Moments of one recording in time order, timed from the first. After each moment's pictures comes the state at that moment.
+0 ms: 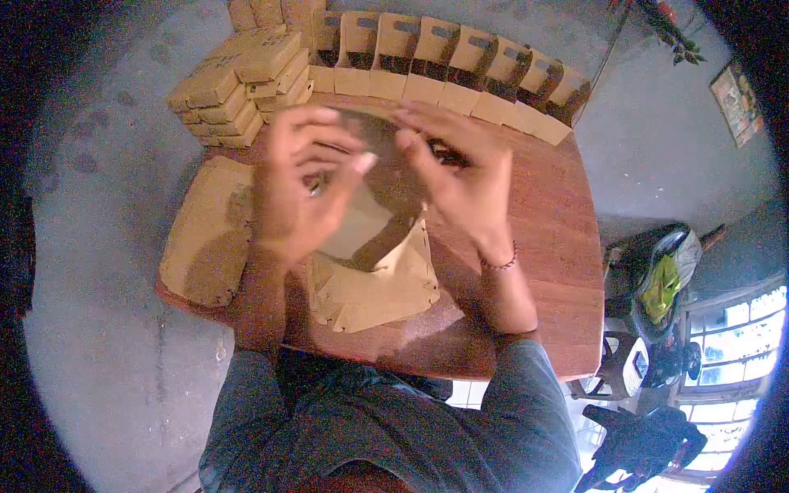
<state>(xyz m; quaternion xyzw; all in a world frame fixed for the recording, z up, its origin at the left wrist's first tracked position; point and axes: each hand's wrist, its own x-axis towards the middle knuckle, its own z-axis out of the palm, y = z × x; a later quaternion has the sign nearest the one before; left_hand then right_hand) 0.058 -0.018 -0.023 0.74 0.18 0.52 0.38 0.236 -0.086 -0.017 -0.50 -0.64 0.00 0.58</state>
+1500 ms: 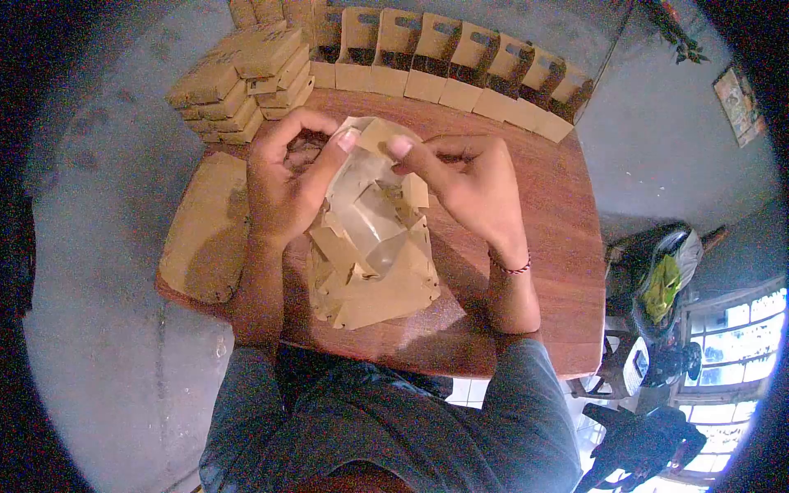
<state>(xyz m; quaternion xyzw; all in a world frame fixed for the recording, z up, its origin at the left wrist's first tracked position) 0.055 -0.005 -0.027 0.72 0.18 0.52 0.43 0.233 -0.106 -0.001 -0.65 -0.56 0.17 0.49</state>
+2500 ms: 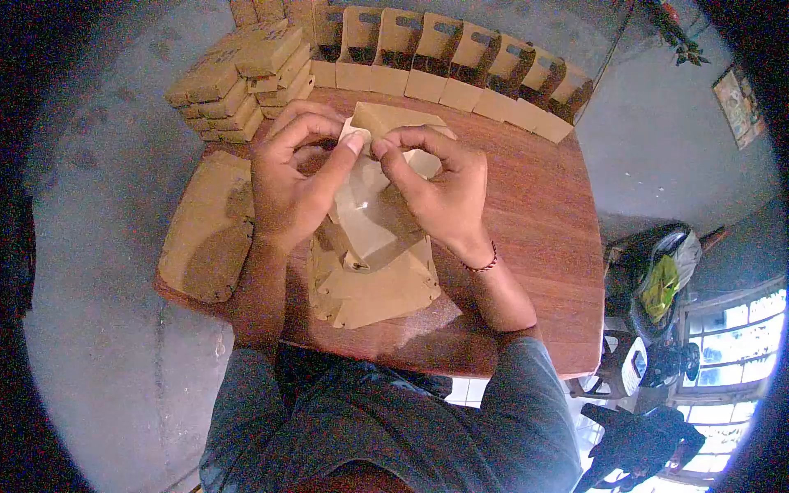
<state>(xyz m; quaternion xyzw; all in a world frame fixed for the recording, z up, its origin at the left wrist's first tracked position) 0.060 -0.008 -0.025 0.72 0.16 0.55 0.38 0.210 -0.087 -0.035 -0.53 -0.55 0.11 0.64</state>
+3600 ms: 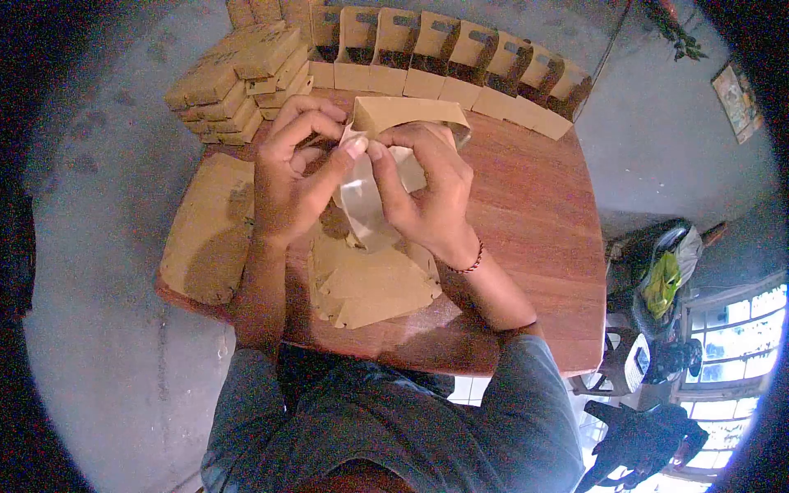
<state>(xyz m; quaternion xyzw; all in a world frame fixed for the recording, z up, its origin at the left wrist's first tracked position) 0.056 -0.003 -0.026 0.75 0.13 0.51 0.41 0.205 -0.077 -0.045 -0.47 -0.62 -0.10 0.61</state>
